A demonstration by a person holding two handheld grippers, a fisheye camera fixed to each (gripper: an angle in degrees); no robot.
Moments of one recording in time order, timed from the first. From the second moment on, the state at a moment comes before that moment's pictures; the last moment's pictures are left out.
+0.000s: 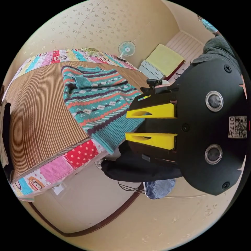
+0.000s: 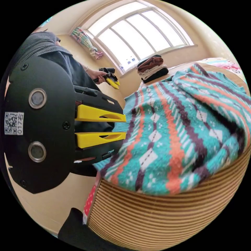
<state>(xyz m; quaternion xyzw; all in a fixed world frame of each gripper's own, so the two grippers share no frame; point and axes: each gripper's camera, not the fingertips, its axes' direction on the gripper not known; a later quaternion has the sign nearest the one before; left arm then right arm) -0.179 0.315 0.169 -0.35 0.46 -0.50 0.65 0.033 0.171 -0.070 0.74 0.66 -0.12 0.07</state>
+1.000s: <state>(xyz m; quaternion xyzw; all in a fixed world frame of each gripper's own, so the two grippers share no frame) -0.163 0.044 0.240 -0.16 0.49 -0.17 0.84 0.205 0.225 -0.178 0.84 0.45 -0.30 0.02</state>
